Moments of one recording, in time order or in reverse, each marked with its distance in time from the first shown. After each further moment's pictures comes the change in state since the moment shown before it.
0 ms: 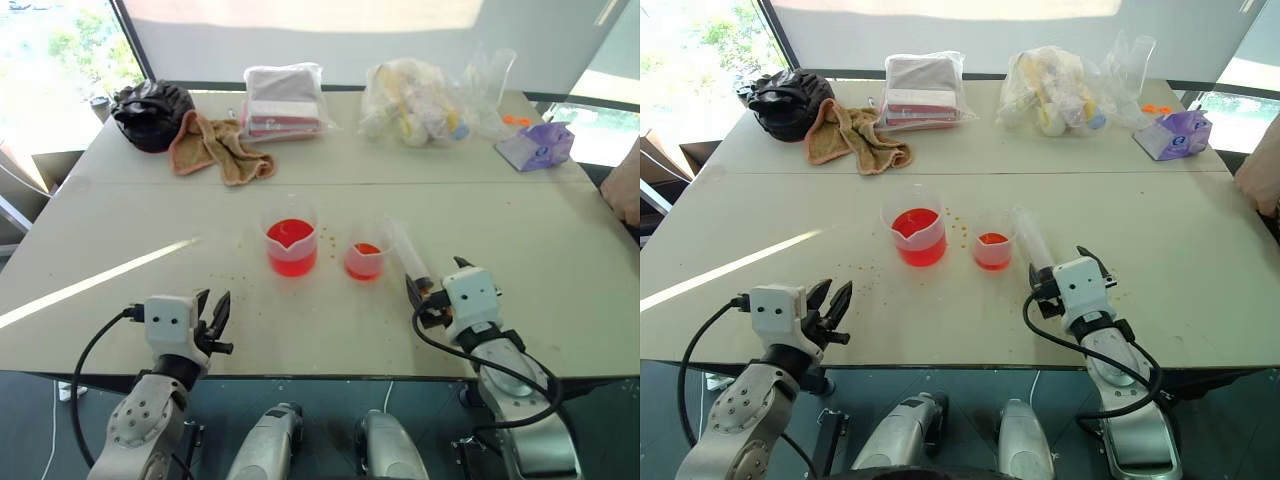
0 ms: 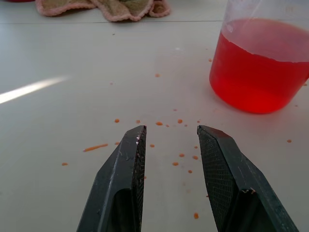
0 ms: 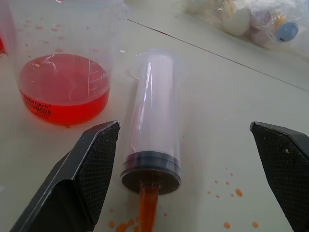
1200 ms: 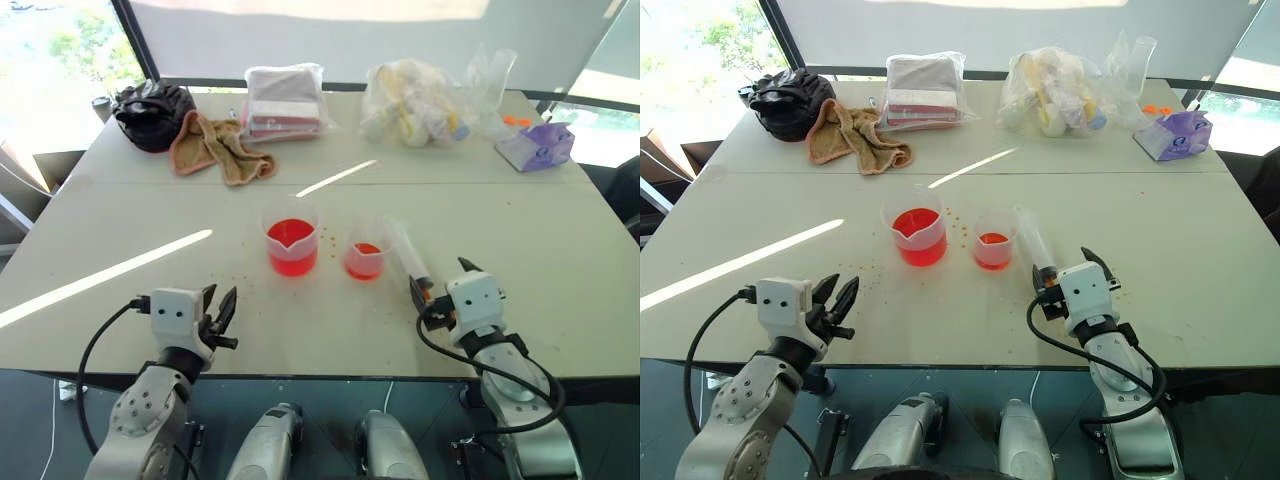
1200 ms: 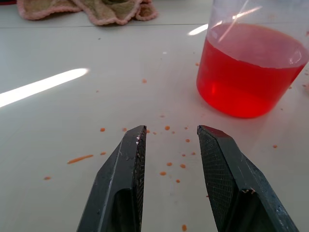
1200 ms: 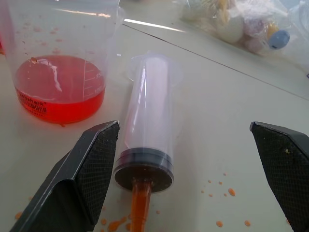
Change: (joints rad) left arm -0.059 0.042 0.001 0.023 -0.032 0.017 -0.068; right arm 0.013 -0.008 -0.019 0.059 0.000 -0.129 0.005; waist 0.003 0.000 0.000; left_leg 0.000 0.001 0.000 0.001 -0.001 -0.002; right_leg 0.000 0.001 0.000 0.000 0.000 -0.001
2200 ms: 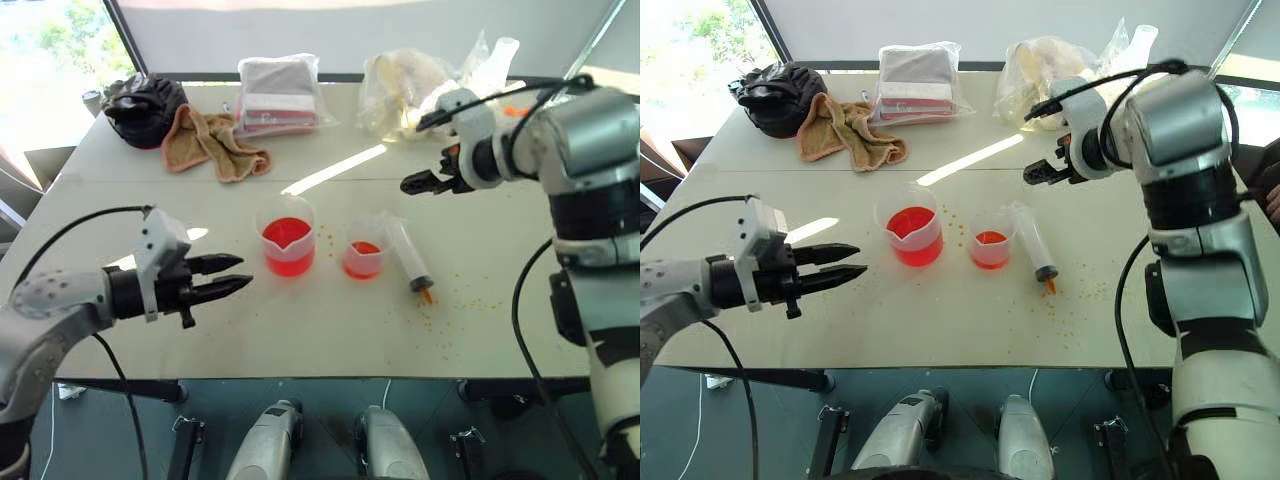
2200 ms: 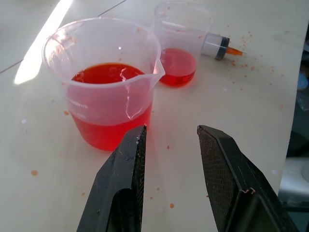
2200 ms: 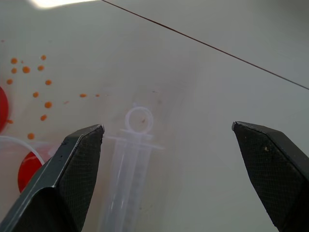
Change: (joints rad) left arm -0.466 0.692 0.182 0.210 -0.486 0.223 -0.680; right arm -1.531 -0.381 0.299 0.927 0.393 1.240 0.427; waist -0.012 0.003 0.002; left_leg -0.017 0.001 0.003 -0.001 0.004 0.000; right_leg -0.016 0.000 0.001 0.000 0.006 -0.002
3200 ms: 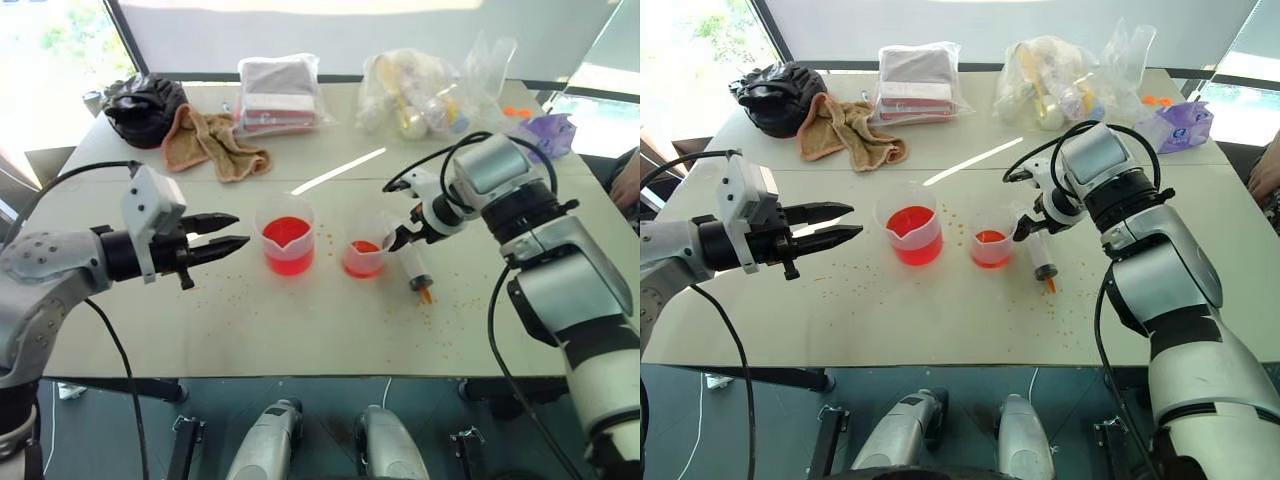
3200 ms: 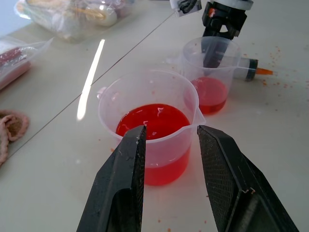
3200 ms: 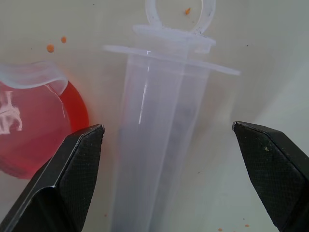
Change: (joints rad) left arm -0.144 -0.001 -0.029 0.040 0.062 -0.030 0.037; right arm 0.040 0.138 0.257 0.330 -0.057 -0.092 0.173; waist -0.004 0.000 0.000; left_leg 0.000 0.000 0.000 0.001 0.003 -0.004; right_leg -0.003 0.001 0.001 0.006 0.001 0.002
